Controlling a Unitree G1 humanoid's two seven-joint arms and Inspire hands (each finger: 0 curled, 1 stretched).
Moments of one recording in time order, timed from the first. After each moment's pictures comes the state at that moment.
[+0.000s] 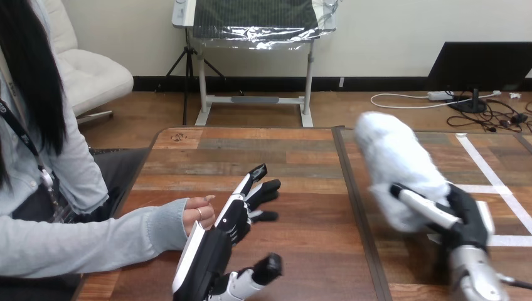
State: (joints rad) left arm 0.06 -0.01 -0.02 0.71 0.16 -1.16 -0.18; right arm -0.53 -0.23 -0.36 1.33 0.22 -0.50 0.15
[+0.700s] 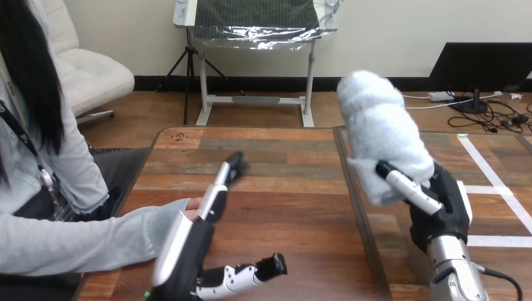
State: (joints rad) left arm 0.06 0.09 0.06 0.57 0.57 -1.09 0.19; right arm -0.51 -0.13 -0.42 1.22 0.36 -0.60 0.38
